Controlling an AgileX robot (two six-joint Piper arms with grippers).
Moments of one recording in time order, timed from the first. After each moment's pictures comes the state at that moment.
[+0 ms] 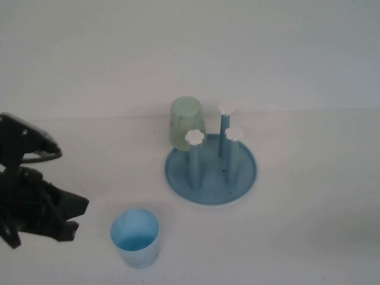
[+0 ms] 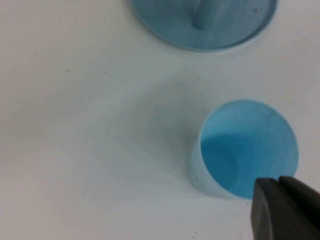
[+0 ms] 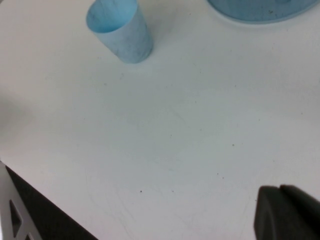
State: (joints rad) right arm 0.11 0.61 -0.58 0.68 1.04 -0.51; left arm -0.06 1.11 -0.76 -0.71 0.79 0.88
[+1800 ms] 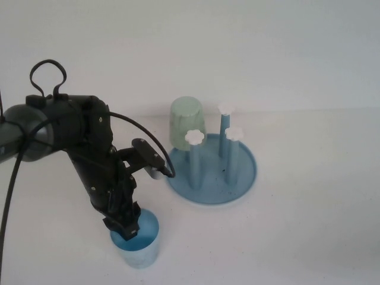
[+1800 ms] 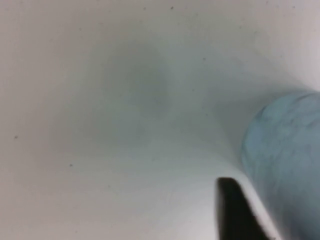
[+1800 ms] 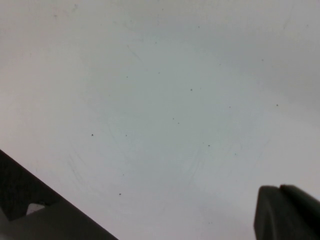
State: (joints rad) right arm 0.11 0.61 -0.58 0.50 1.12 -0.52; left arm -0.37 1.87 -1.29 -0.19 1.05 0.69
